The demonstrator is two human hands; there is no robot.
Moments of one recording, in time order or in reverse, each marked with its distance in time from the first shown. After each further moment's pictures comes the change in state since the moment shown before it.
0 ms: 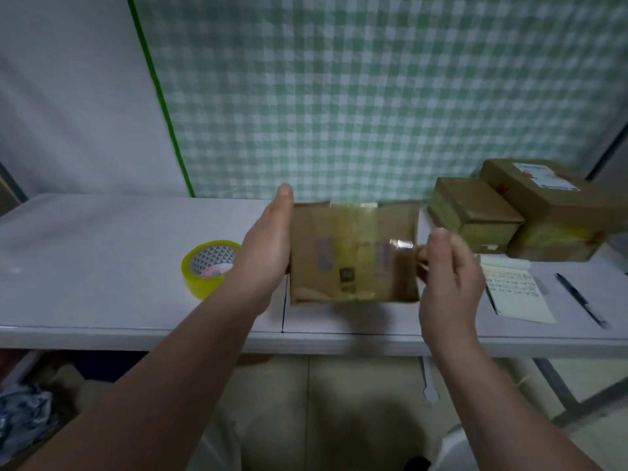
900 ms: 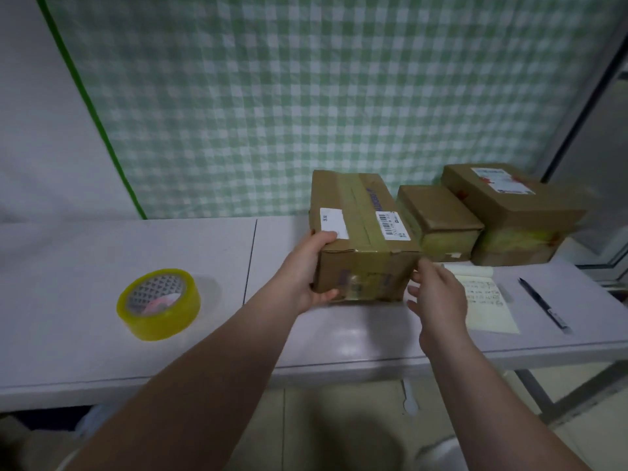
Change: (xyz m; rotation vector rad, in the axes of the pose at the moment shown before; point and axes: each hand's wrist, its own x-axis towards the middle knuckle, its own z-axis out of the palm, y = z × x) left_hand 0.054 -0.010 0.113 -0.341 -0.218 -0.454; right_hand 0.055 0.058 -0.044 -0.074 0.170 0.649
